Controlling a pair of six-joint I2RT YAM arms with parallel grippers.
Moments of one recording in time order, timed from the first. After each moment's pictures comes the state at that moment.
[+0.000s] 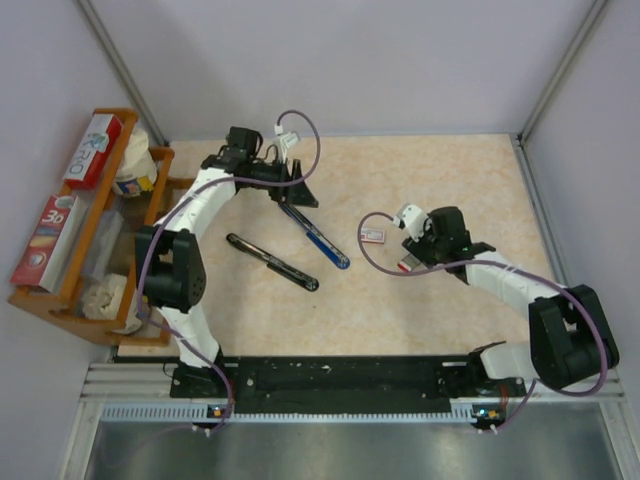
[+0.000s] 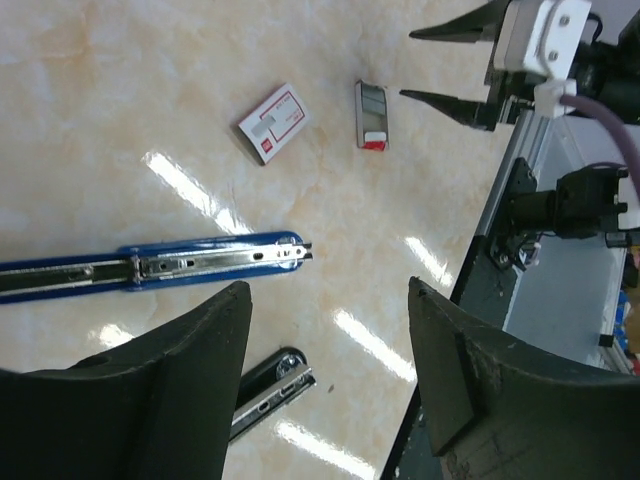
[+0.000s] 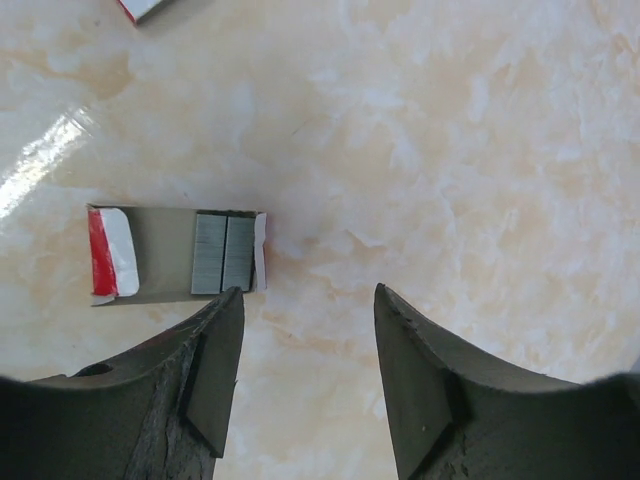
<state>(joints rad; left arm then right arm) -0.22 1.86 1.59 -0.59 0.97 -0.02 0.34 1.35 0.66 -0.11 0.05 -0.61</state>
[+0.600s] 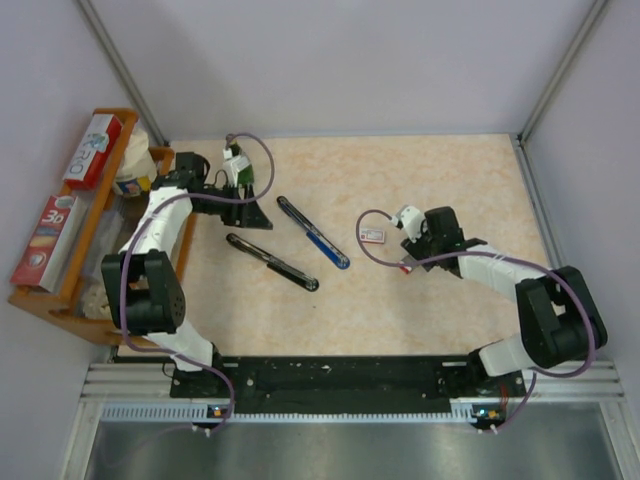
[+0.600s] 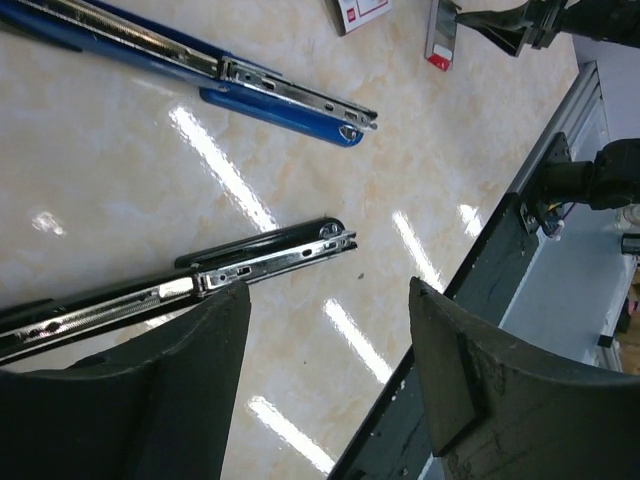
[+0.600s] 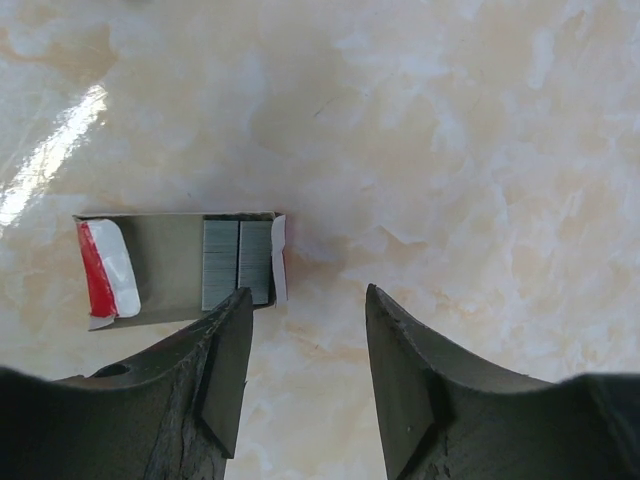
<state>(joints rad) 0.04 1.64 1.37 -0.87 0.96 0.26 0.34 1.43 0.69 -0.13 0.04 -0.53</state>
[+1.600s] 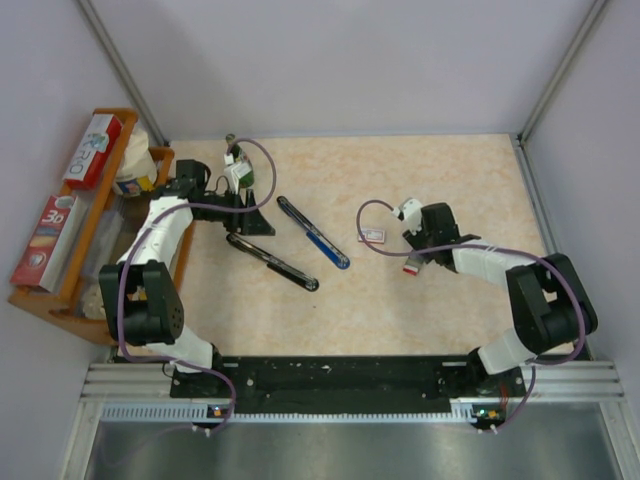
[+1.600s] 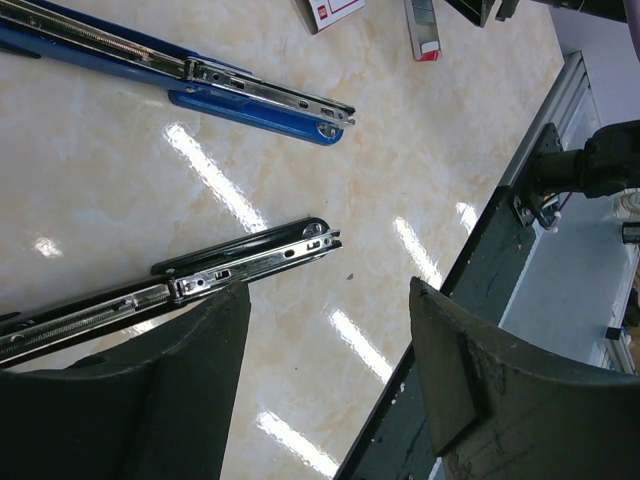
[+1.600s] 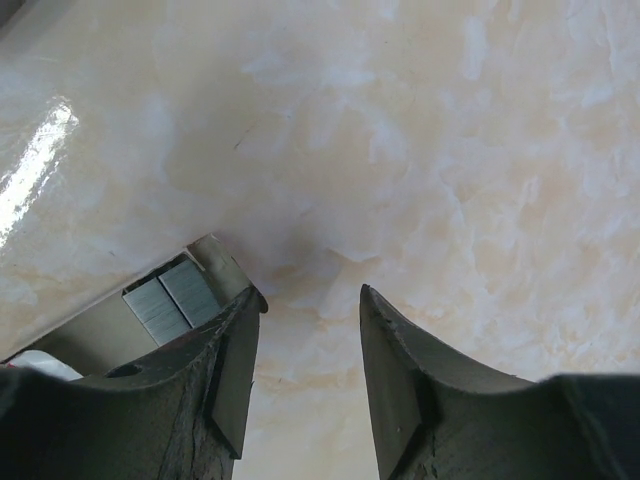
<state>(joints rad) 0.05 1.57 1.25 -0.81 1.00 0.26 0.34 1.52 0.72 -0.04 0.17 -0.46</state>
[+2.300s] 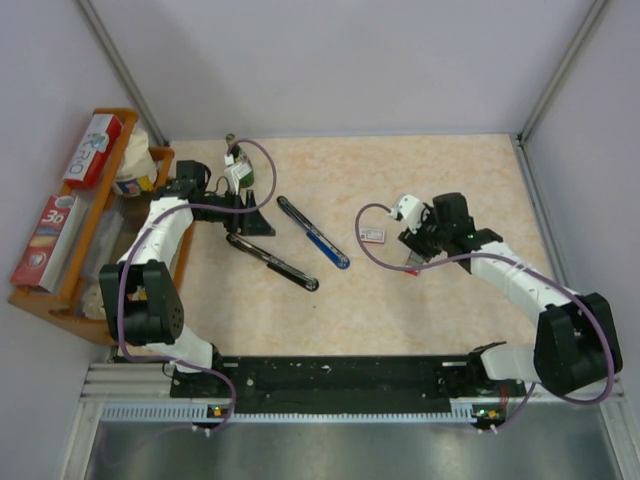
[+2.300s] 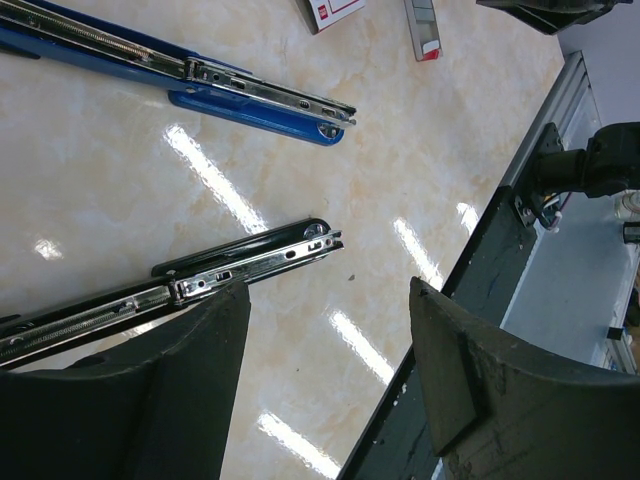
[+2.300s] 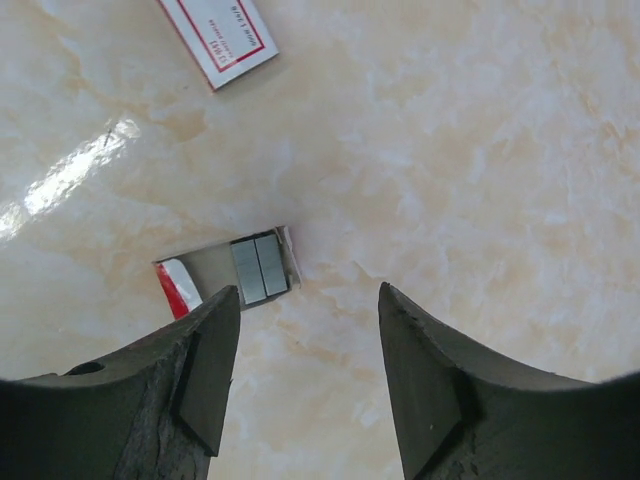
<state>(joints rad) 0.05 1.57 1.24 -0.80 1.01 0.26 0.34 1.29 0.78 -0.26 -0.09 -0.61</state>
